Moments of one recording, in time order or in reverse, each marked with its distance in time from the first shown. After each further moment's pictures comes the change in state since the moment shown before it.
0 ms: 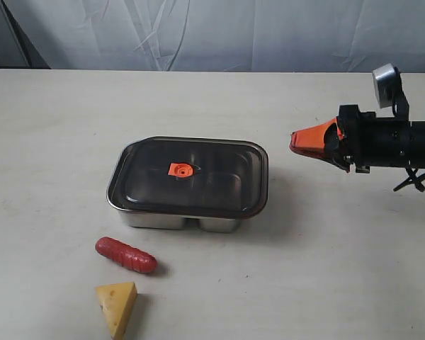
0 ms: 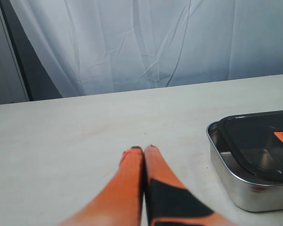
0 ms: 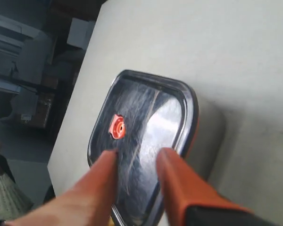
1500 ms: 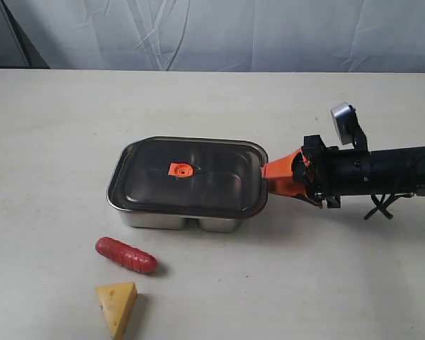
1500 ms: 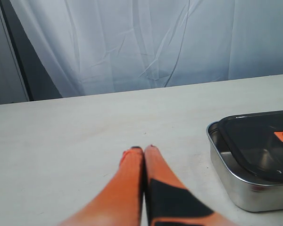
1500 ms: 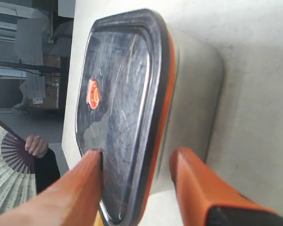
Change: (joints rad) left arm 0.000 0.000 0.000 0.000 0.000 0.000; right arm 0.113 0.156 0.000 0.024 -0.014 0.064
